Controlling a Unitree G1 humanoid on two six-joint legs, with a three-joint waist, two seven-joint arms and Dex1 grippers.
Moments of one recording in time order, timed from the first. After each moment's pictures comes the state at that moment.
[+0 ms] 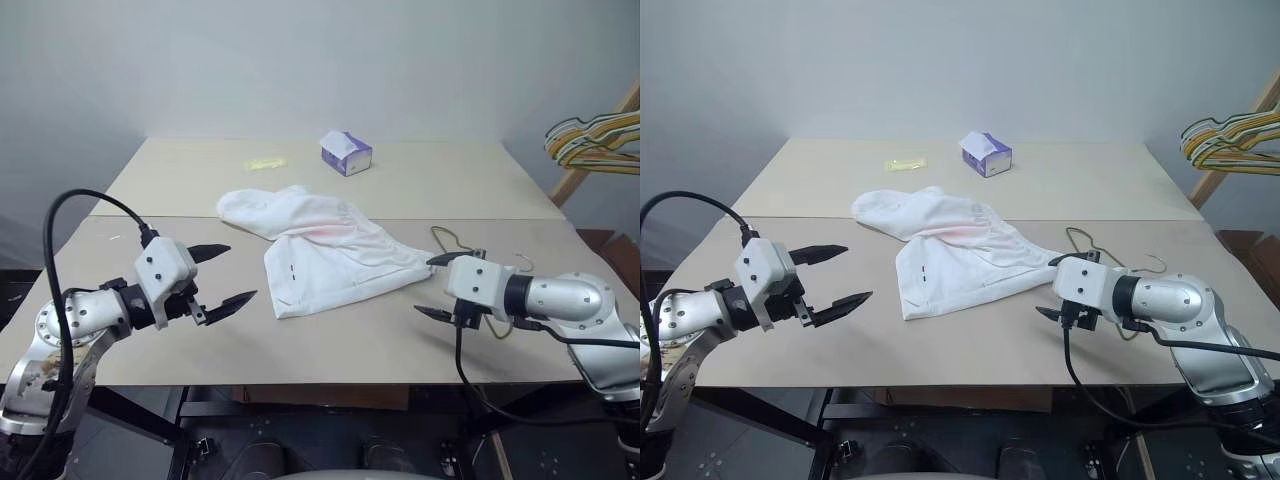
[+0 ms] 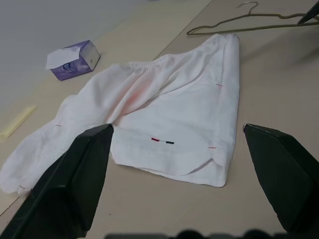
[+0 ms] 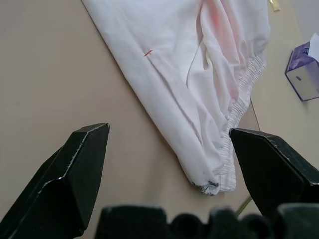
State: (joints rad) left arm -0.02 0.81 0.19 -0.45 -0.42 0.38 -0.88; right arm -0.17 -0.92 0.05 -0.36 0.04 0.26 0.94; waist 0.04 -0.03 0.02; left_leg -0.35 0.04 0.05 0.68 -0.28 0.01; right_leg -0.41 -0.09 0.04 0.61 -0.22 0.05
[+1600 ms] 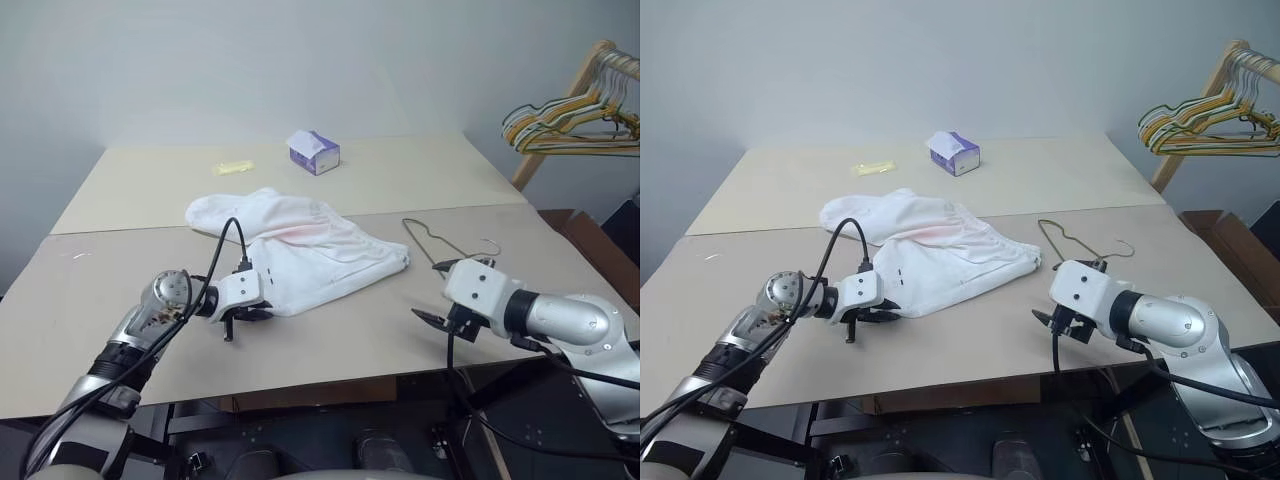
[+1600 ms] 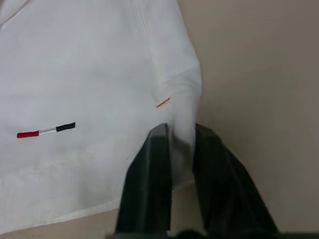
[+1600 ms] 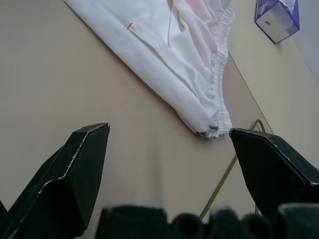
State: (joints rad) left arm -0.46 0.67 -0.31 0.33 0.05 0.02 -1.15; right arm -0.06 -0.90 0.00 -0.64 0.07 0.58 0.80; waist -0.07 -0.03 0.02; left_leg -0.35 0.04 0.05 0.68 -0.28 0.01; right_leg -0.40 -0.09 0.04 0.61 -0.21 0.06
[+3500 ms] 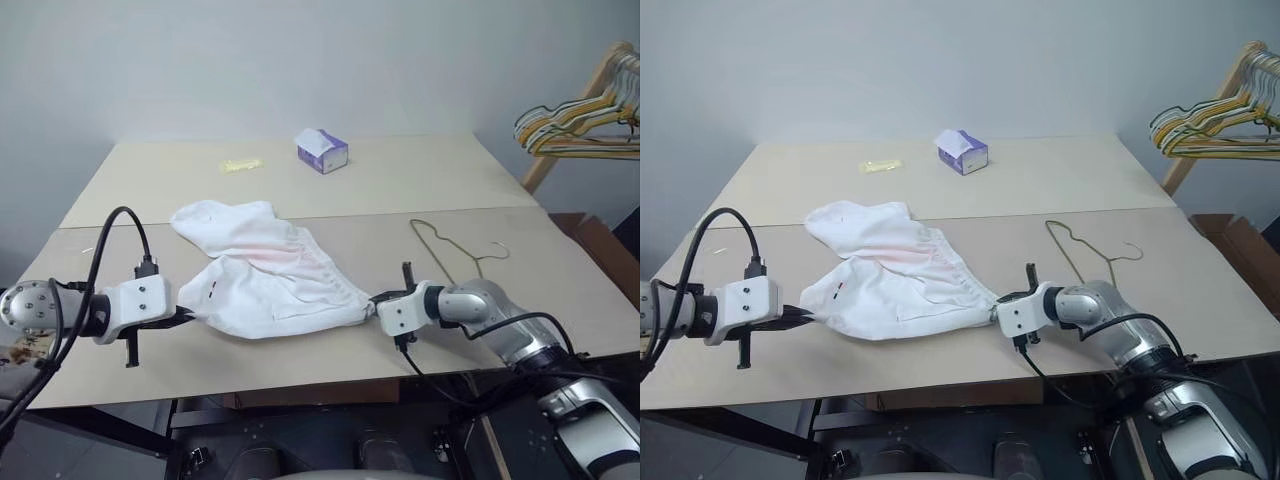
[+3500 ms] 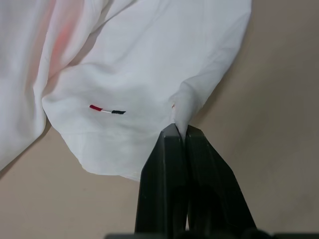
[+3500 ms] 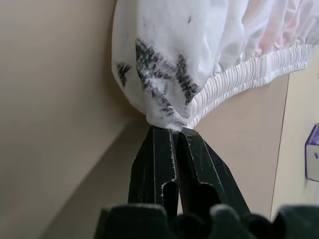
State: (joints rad) left arm 0.00 1.10 0.13 -0.16 -0.15 0.11 -1.22; right arm -0.42 -0.75 0.43 0.13 -0.41 -0.35 0.82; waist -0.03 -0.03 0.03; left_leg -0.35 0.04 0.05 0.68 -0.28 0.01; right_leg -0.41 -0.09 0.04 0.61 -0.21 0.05
